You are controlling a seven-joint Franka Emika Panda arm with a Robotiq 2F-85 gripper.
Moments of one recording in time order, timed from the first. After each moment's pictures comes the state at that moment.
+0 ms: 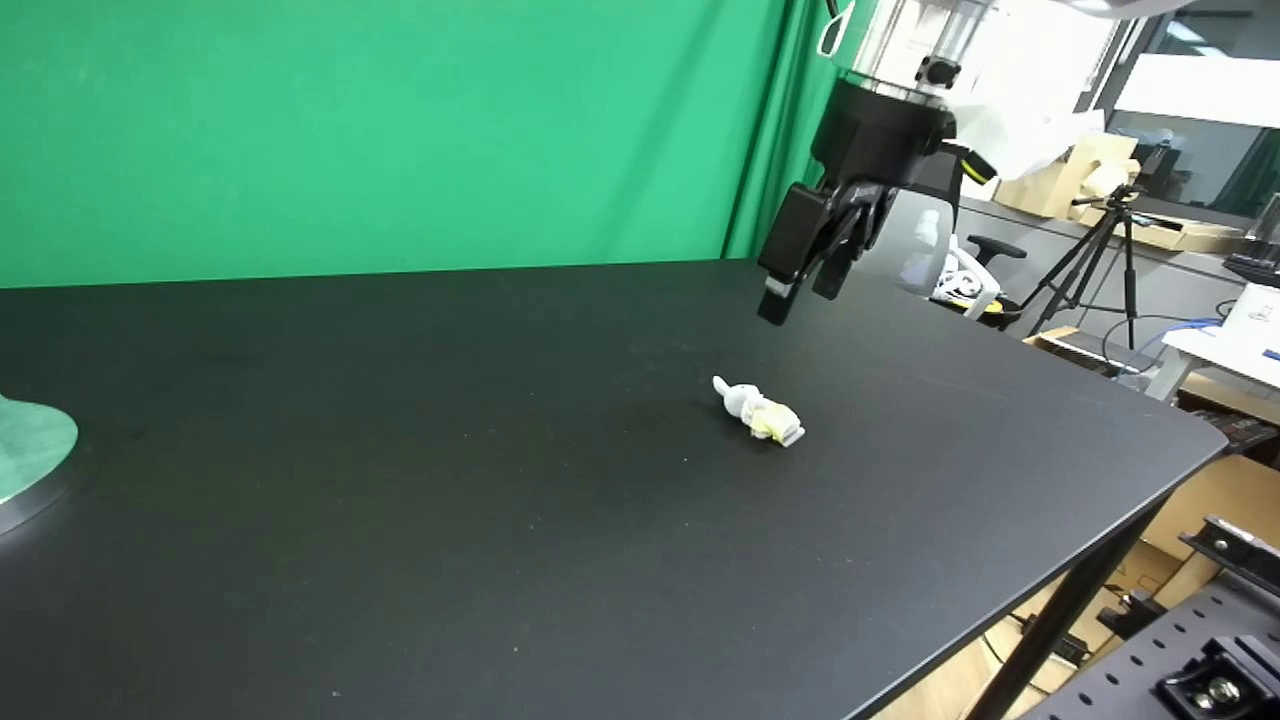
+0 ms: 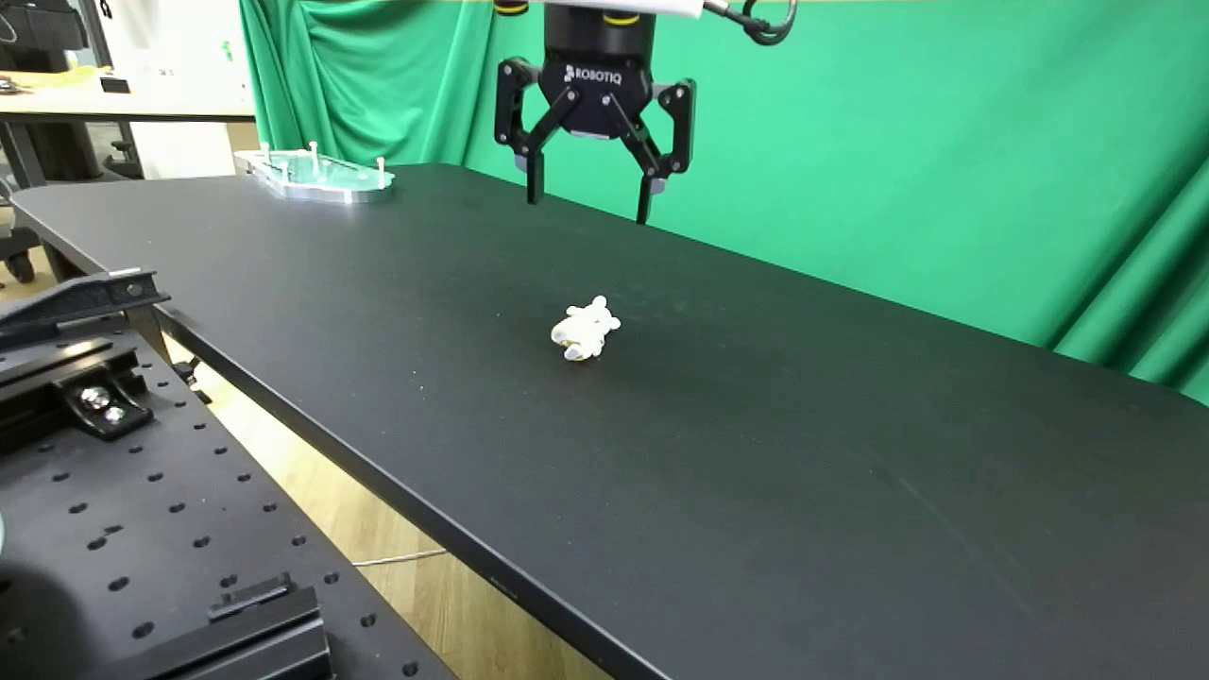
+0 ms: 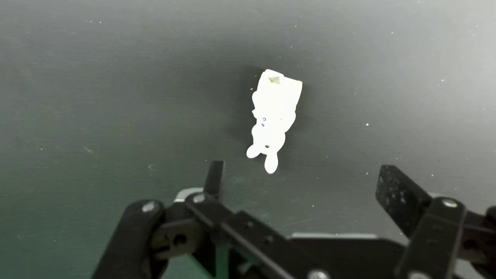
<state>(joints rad) 0.11 -0.08 -0.15 -2.78 0.06 2.87 -0.50</state>
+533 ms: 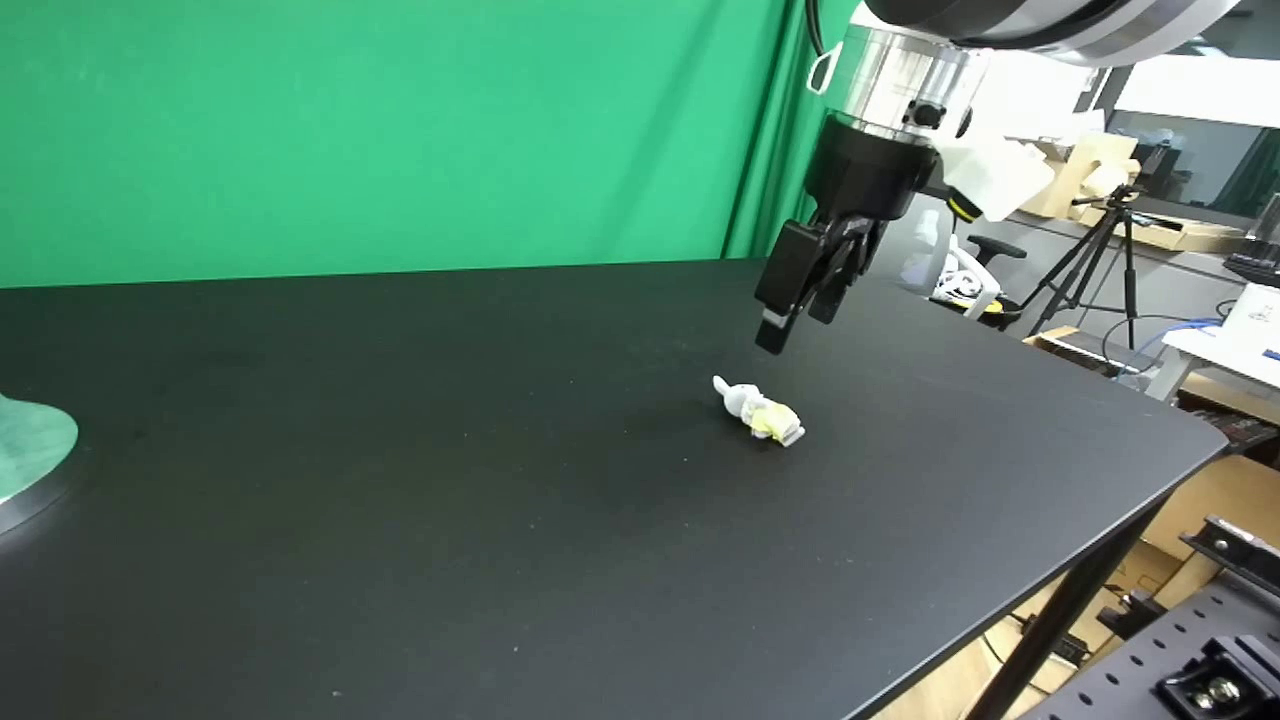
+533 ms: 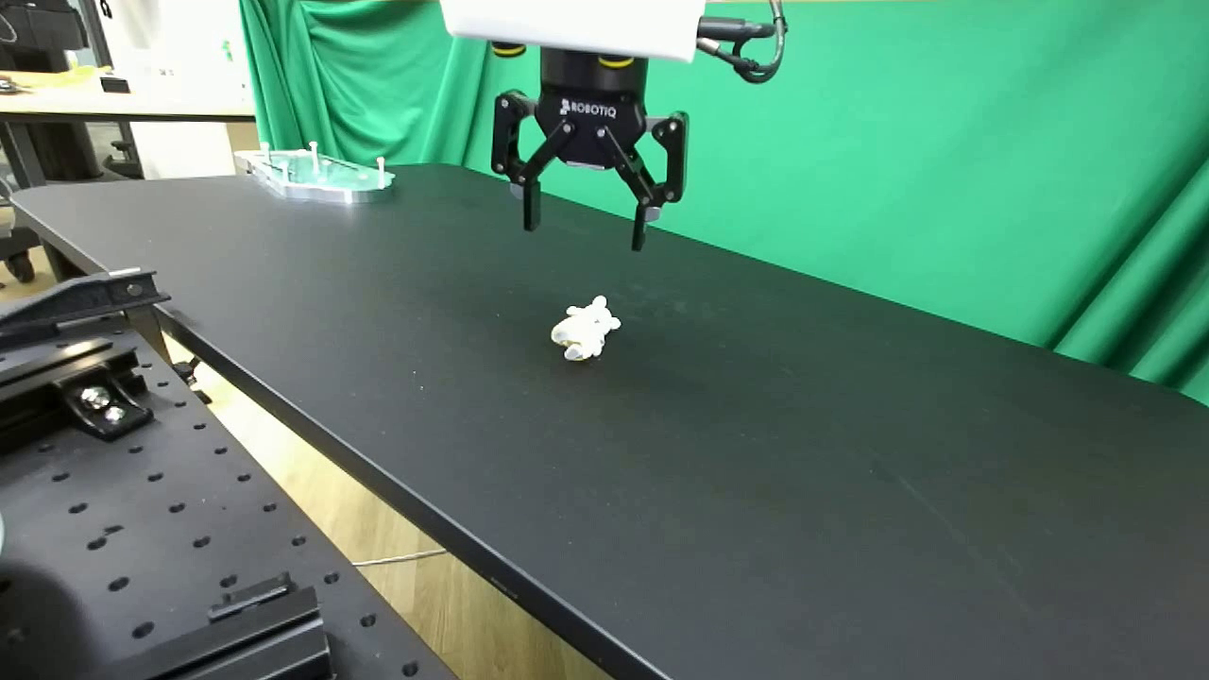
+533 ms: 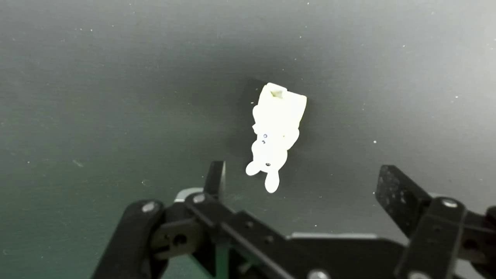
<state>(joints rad) 0.07 -0.01 -0.10 -2.78 0.06 2.92 -0.51</state>
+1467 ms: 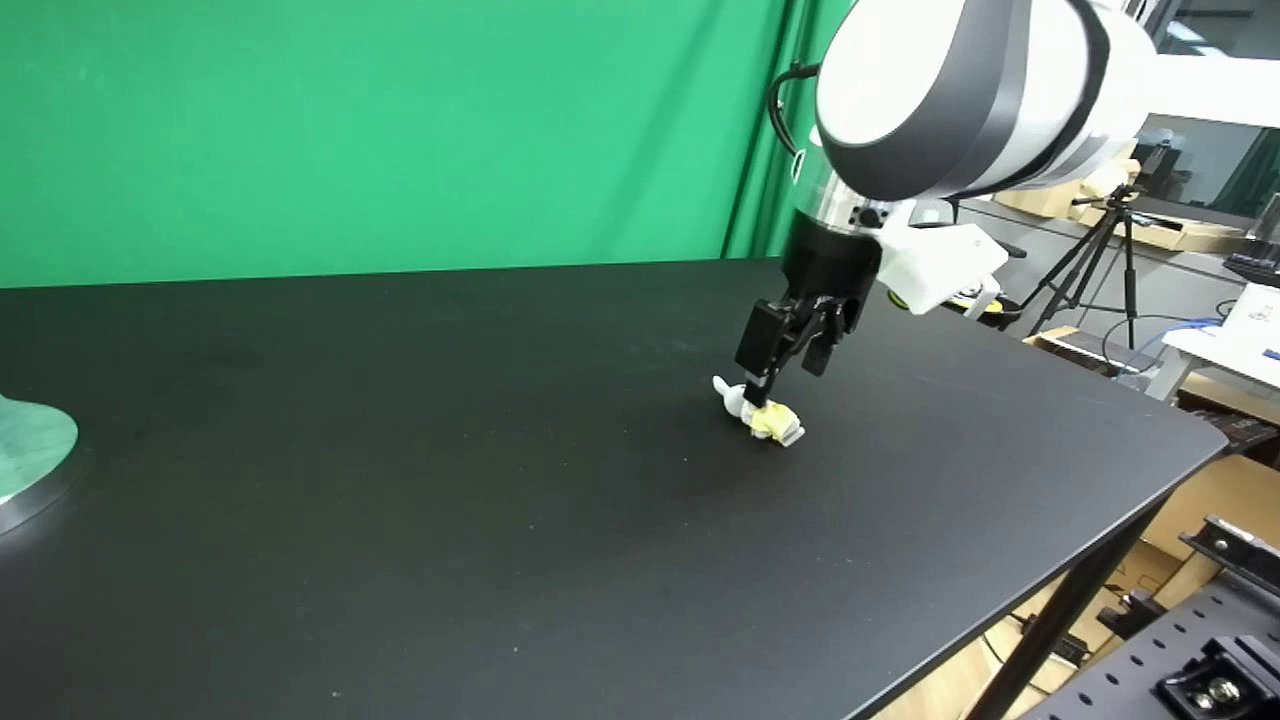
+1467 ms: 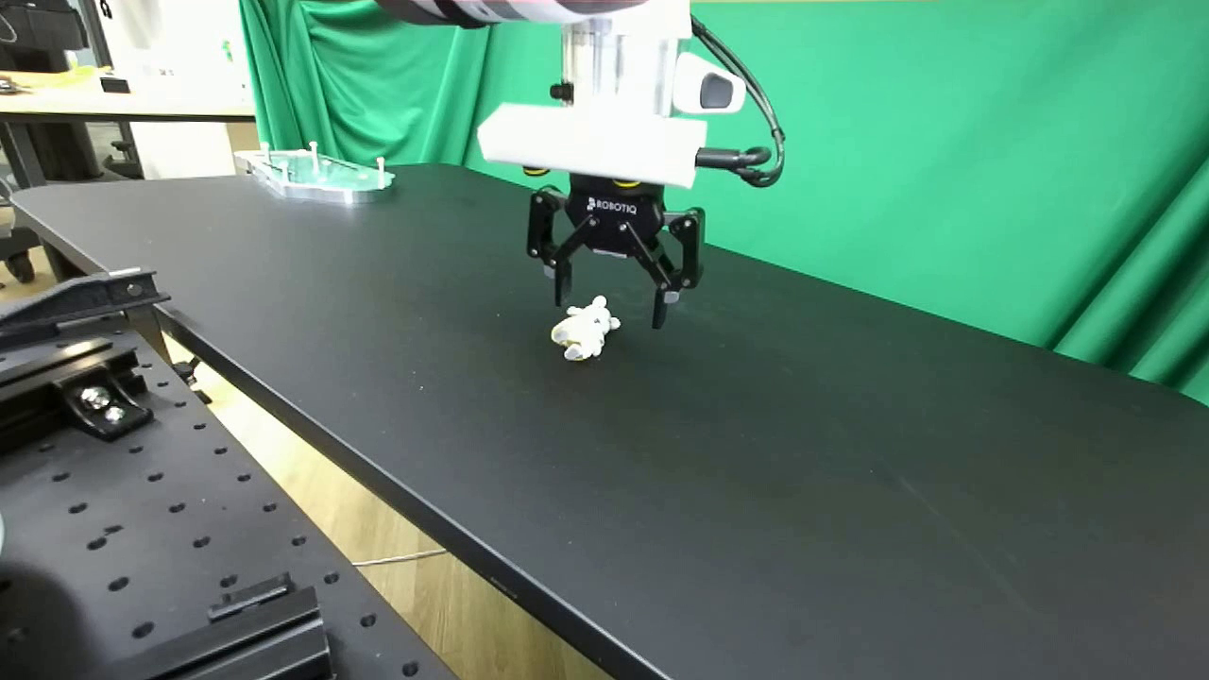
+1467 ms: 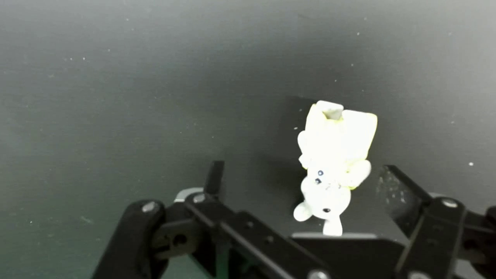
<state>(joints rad) 0.01 0.27 -0.10 -2.66 -0.12 3.07 -0.27</state>
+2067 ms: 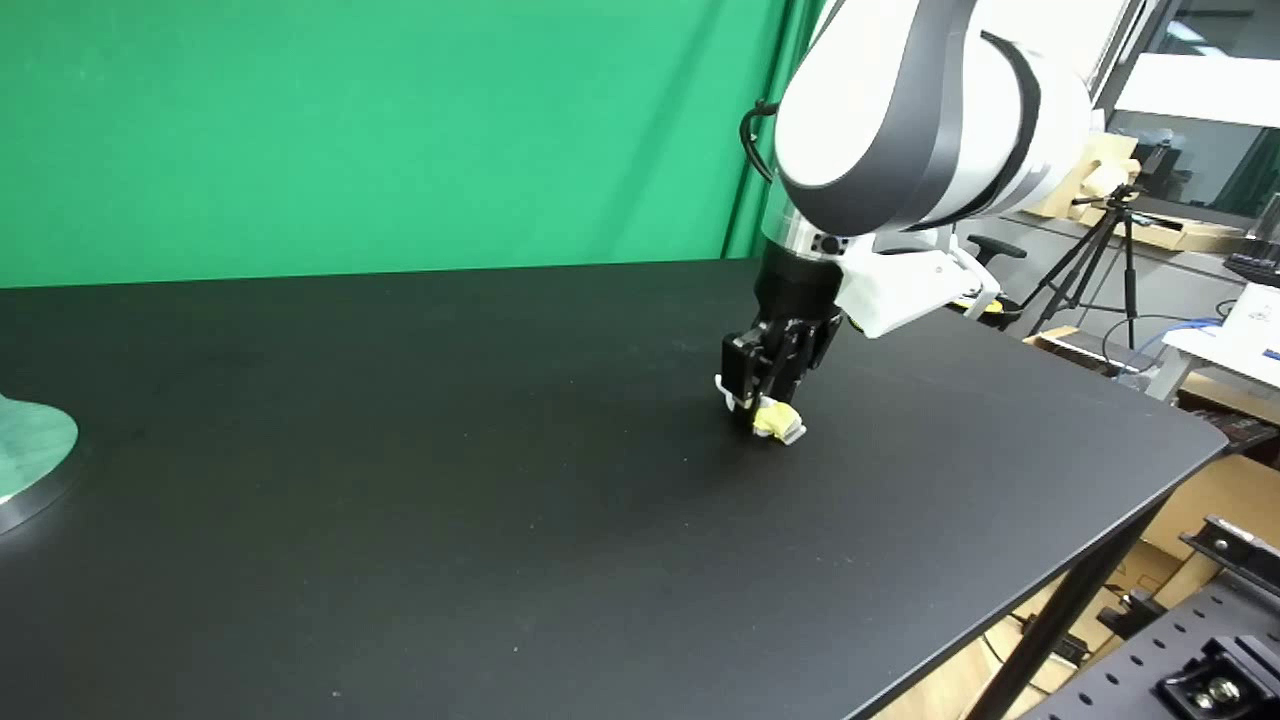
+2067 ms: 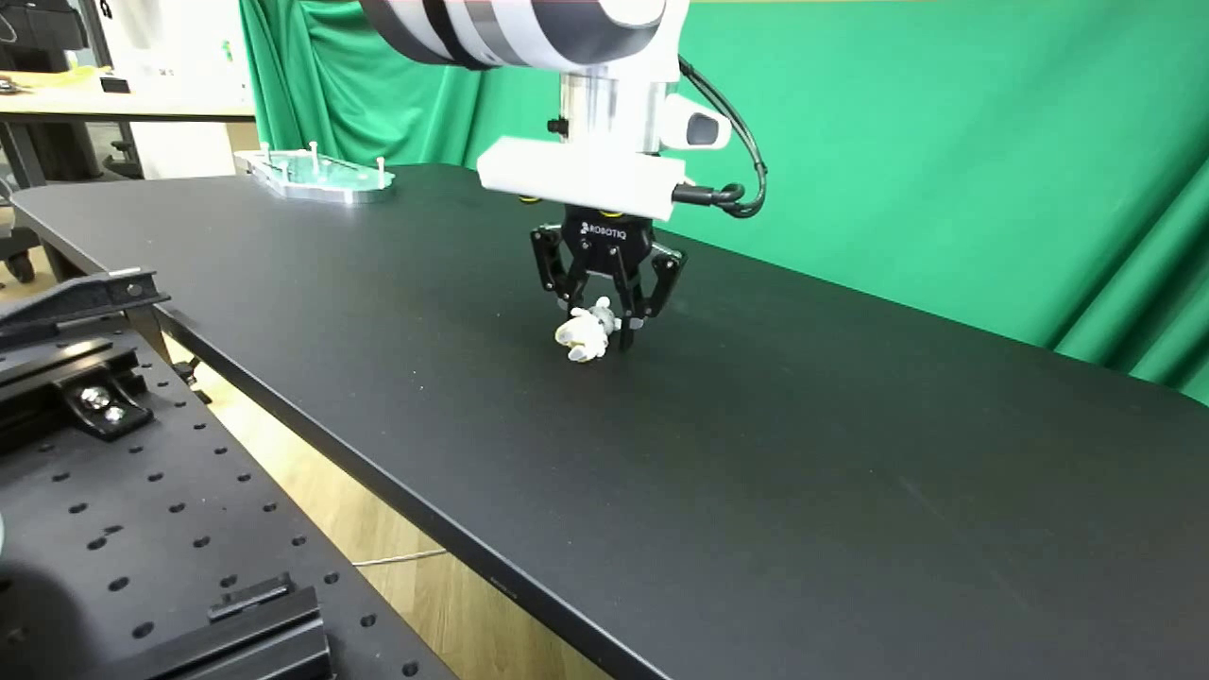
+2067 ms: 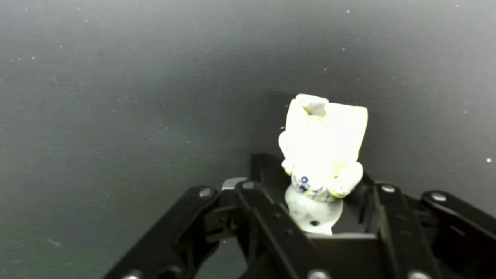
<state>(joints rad) 0.02 0.36 -0.08 -2.60 -0.12 3.06 -0.20</state>
